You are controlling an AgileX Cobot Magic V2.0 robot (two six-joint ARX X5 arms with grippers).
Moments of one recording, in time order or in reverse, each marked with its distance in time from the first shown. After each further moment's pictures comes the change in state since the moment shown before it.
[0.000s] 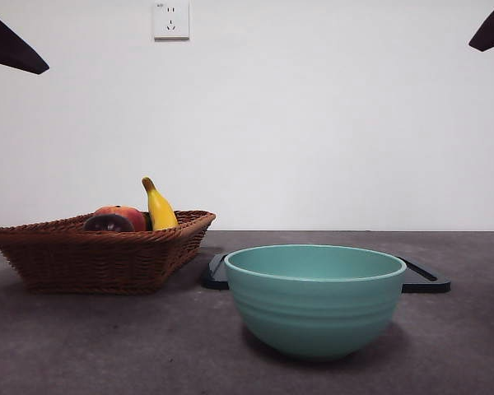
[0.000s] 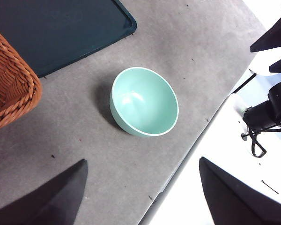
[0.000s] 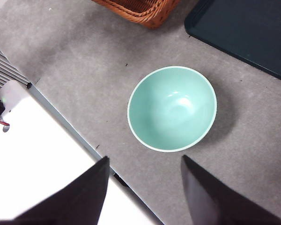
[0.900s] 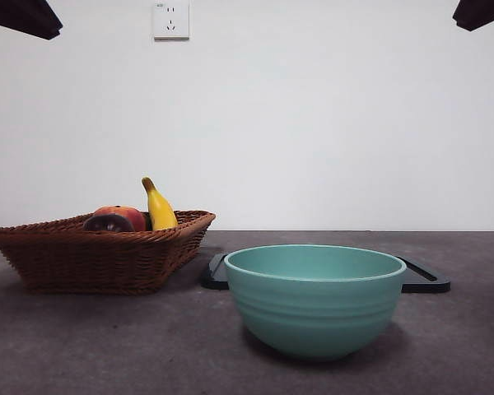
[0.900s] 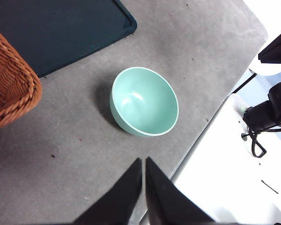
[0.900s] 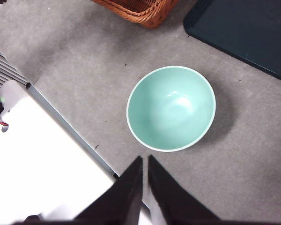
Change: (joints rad) left arm 0.000 0.000 0.000 -0.001 0.000 0.000; right arm 0.000 0.000 0.000 -0.001 0.003 0.000
